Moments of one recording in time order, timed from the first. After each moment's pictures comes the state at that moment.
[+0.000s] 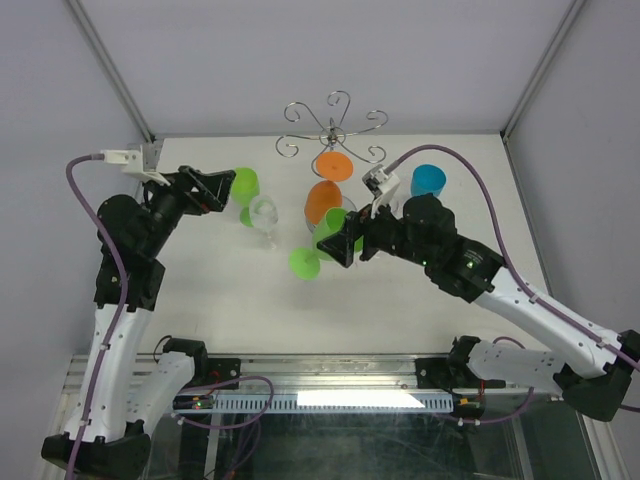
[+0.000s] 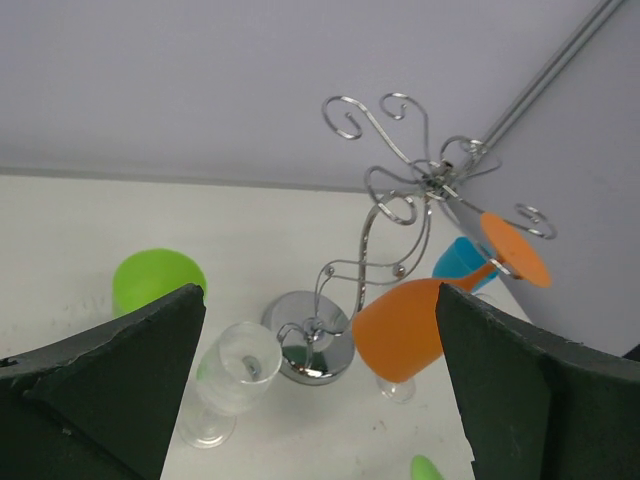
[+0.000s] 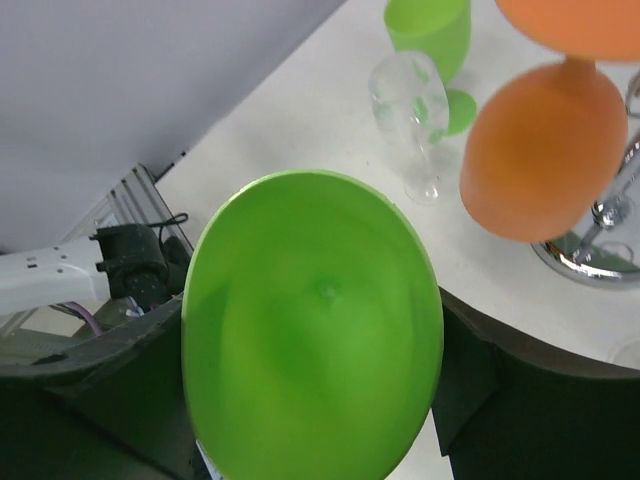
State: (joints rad) left arm -0.11 0.76 0.96 -0.13 0.25 -0.44; right arm 0.90 1.01 1.08 -0.35 -0.10 0.36
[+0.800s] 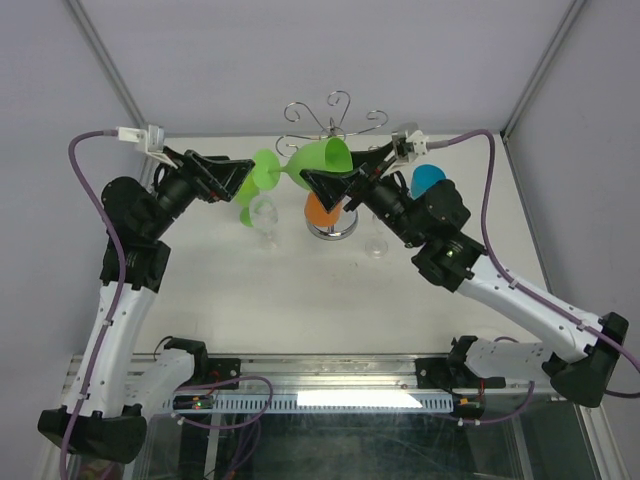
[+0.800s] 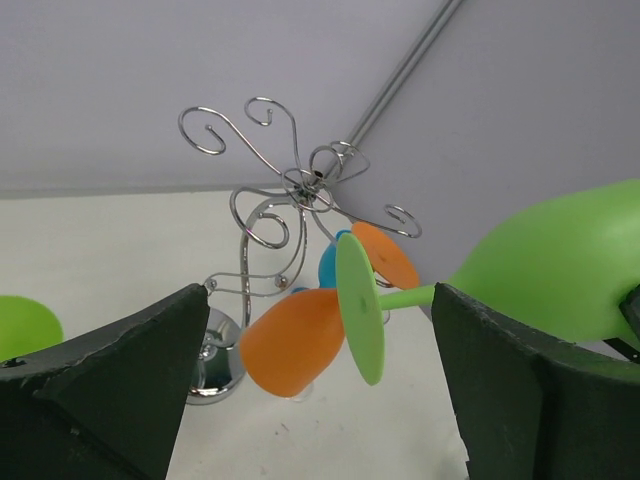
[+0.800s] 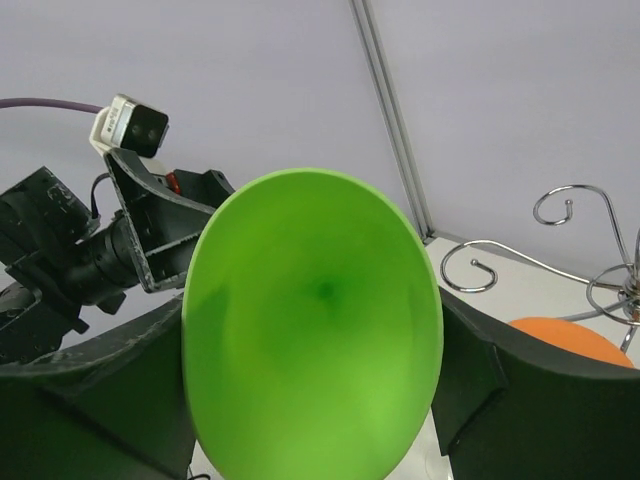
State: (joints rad) left arm -0.14 0.86 1.05 0.02 0.48 -0.63; right arm 0.92 1.11 1.13 0.32 0.05 0.36
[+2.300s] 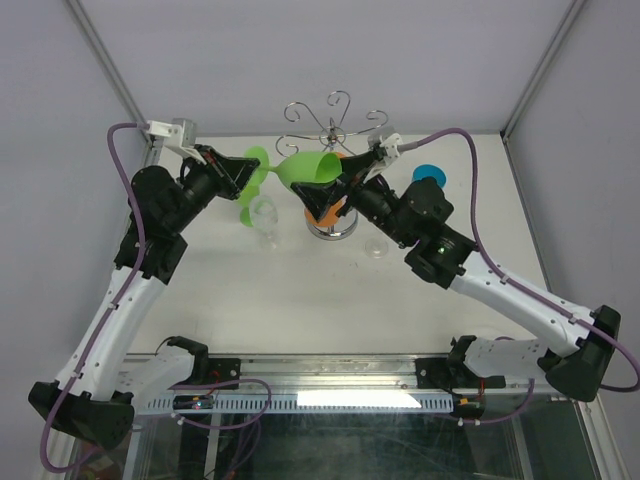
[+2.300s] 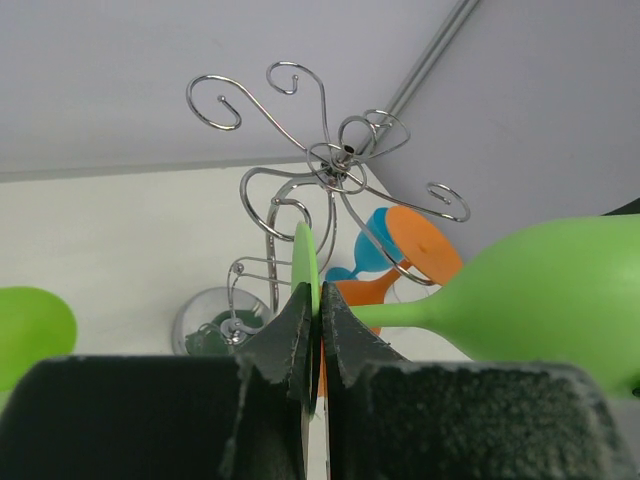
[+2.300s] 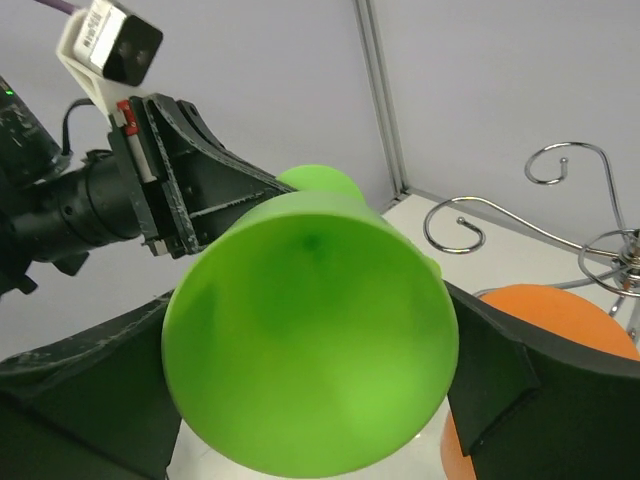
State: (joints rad) left arm -0.31 0.96 1.07 -0.03 0.29 -0.51; right arm 0.93 1.17 1.14 0.27 0.04 0.28
